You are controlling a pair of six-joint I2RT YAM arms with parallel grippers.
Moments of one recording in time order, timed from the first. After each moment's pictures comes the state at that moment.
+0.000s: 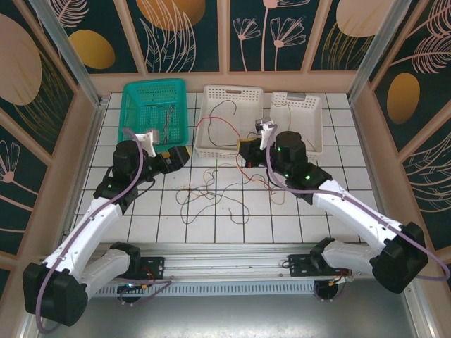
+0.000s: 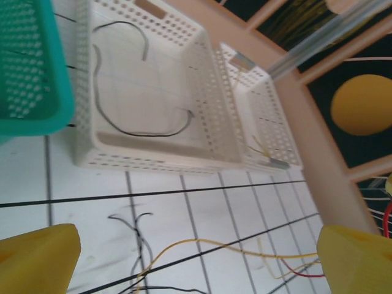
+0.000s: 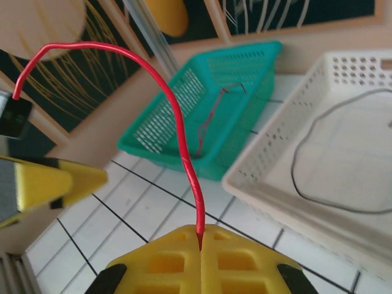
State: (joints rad) left arm -0.30 0.97 0.71 -0.12 0.44 -0.65; right arm 0.68 1.13 0.87 0.03 -0.18 0.39
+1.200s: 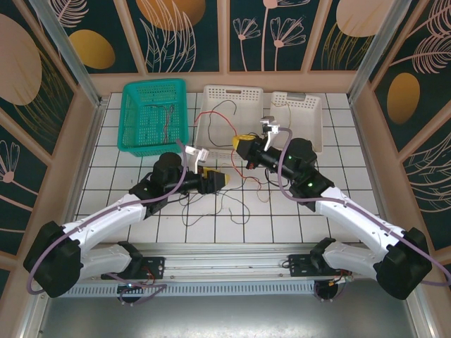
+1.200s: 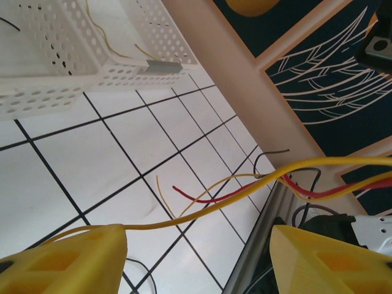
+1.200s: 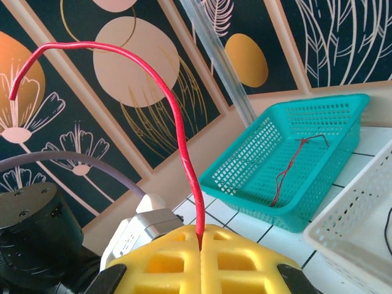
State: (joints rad) left arm -0.69 1.17 0.64 0.20 0.49 -0.63; right arm 0.68 1.08 0.78 0.33 -0.34 0.50
